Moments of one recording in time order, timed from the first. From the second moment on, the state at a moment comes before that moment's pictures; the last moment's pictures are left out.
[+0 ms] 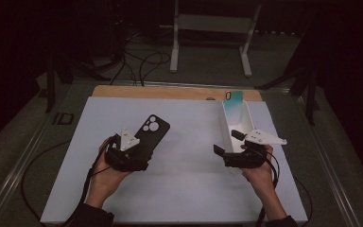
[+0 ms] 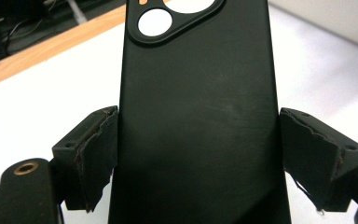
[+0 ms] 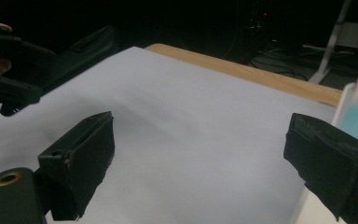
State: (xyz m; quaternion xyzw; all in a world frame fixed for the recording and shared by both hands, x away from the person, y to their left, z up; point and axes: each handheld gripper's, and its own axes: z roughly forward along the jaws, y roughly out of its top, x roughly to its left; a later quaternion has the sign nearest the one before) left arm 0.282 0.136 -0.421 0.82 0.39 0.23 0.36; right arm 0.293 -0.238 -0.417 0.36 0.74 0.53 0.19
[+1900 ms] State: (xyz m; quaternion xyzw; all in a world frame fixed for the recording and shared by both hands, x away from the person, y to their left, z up) left arm 0.286 0.043 -0.416 0.83 0.28 0.21 0.44; right arm 0.323 -0.171 -0.408 0.33 0.76 0.56 0.02
